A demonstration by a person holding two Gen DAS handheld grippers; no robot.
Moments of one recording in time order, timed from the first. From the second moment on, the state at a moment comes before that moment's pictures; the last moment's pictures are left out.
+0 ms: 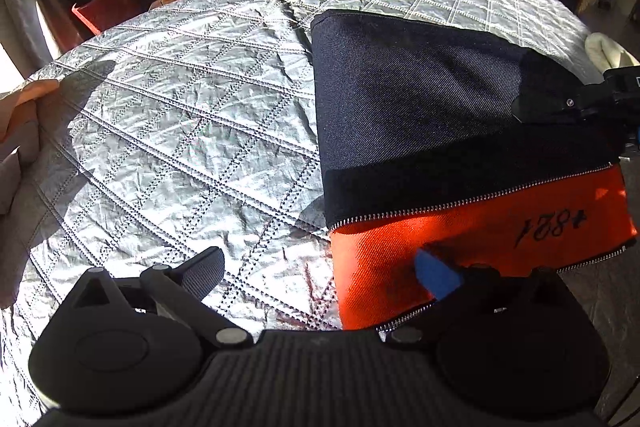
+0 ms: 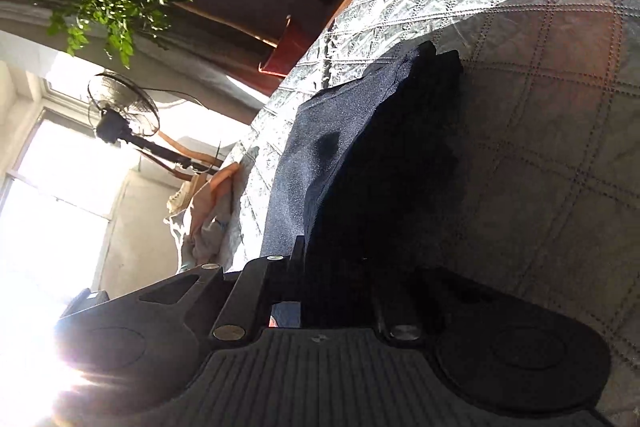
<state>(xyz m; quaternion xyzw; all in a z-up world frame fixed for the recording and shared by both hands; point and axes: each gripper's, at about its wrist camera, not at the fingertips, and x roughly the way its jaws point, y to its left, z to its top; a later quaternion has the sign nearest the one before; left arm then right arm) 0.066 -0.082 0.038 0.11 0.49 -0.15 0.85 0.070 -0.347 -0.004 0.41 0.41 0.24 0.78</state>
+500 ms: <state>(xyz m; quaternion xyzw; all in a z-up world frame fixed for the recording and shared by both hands) 0.067 -0.092 0.041 0.10 0.49 -0.16 0.85 0.056 -0.424 0.090 0.32 0.39 0.20 0.84</state>
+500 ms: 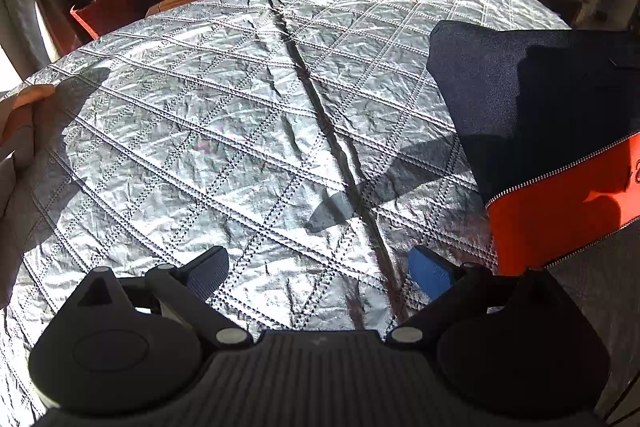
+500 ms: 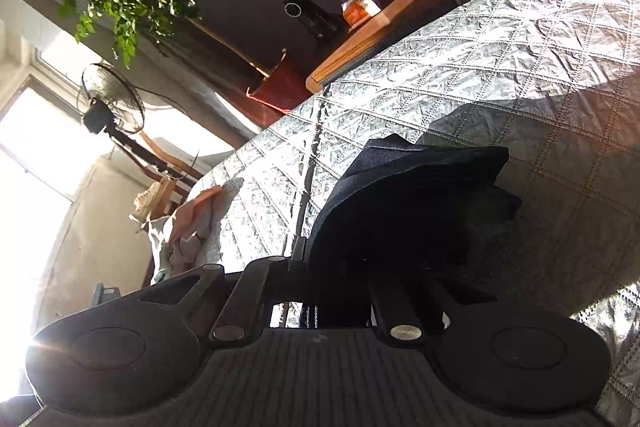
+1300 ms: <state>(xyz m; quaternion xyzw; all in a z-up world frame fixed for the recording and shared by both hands) 0.070 -0.109 0.018 0.15 0.50 -0.17 0.84 0.093 -0.642 0.133 0.13 0.49 -0.04 0.86</state>
